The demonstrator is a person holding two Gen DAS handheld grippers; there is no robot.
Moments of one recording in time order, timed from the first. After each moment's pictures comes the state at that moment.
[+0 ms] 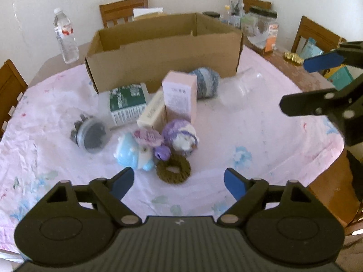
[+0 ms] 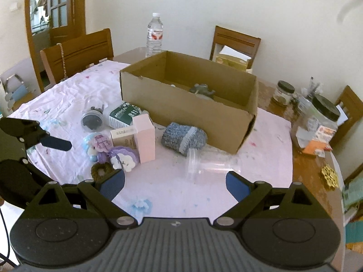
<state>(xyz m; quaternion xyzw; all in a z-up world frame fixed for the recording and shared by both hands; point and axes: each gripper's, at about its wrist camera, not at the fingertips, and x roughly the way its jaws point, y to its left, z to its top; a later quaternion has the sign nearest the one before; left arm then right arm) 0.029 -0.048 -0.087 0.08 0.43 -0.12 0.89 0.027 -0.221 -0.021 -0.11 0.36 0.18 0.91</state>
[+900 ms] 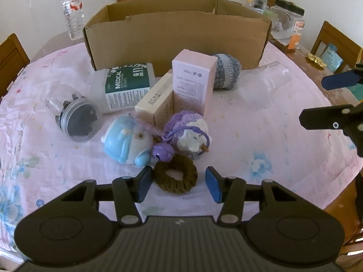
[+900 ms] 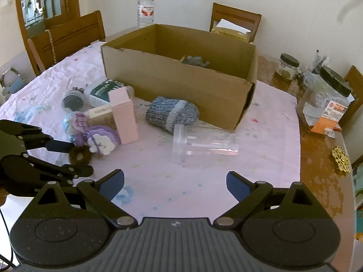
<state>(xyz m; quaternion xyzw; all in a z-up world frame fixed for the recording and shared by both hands) 0.060 -0.051 -0.119 0.04 0.45 -0.08 0.89 0.064 -0.240 -0.059 -0.10 0.41 0.18 0.89</state>
